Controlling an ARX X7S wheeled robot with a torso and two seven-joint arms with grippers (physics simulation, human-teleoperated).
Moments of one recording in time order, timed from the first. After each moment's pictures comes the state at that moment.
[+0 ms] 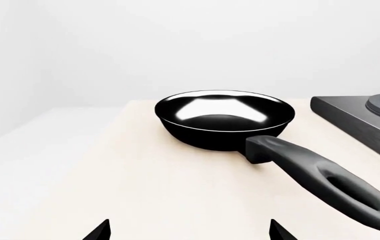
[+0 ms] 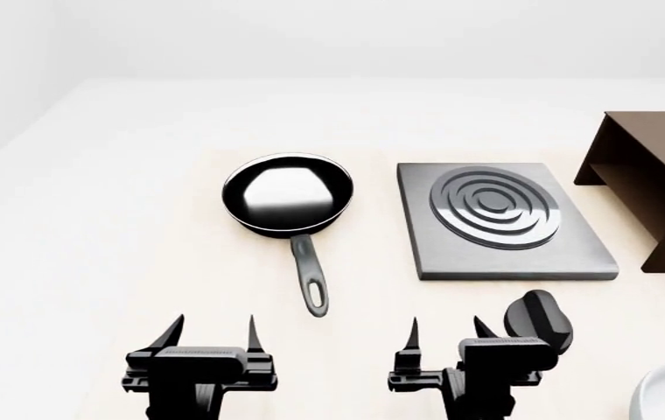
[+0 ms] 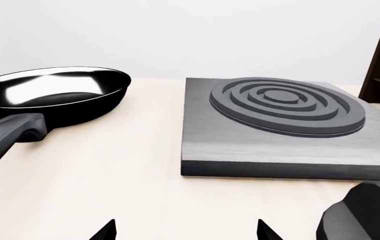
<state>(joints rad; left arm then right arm) -0.02 -0.18 0.22 -0.01 -0.17 0.01 -0.21 0.06 0.19 -0.23 0.01 0.19 0.10 0.22</state>
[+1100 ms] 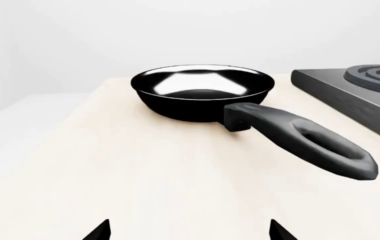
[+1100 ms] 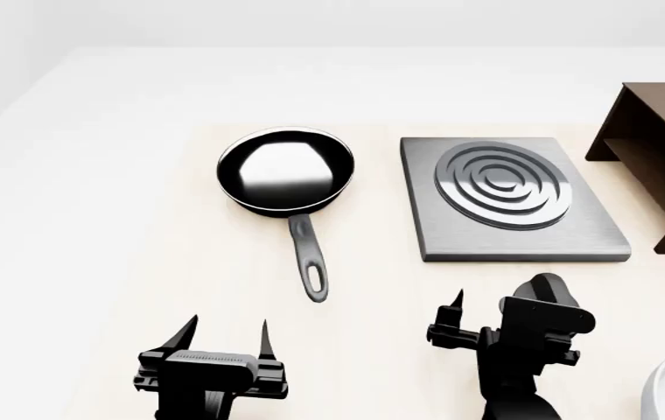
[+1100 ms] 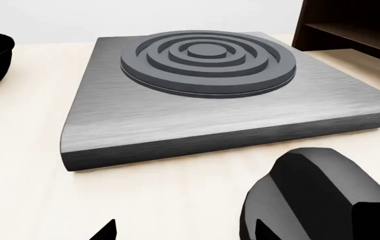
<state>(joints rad) -0.02 -0.20 0.28 0.00 -0.19 0.03 -0.21 0.24 0.20 -0.11 0.12 0.27 0.26 0.32</state>
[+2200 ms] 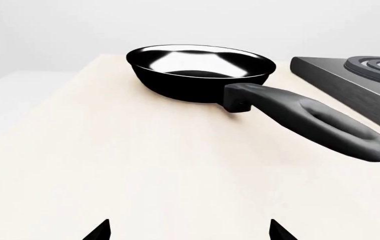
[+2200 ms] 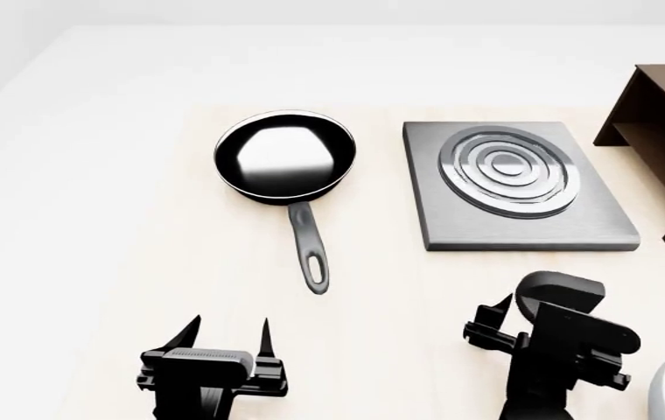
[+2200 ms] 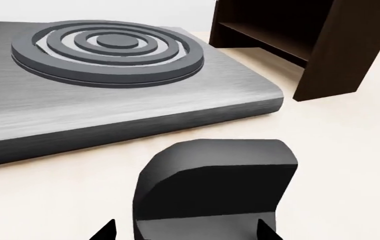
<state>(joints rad) -0.03 -0.22 0.29 -0.01 -0.27 0.04 -0.19 0.20 0.22 -0.07 0.05 0.23 0.28 0.55</state>
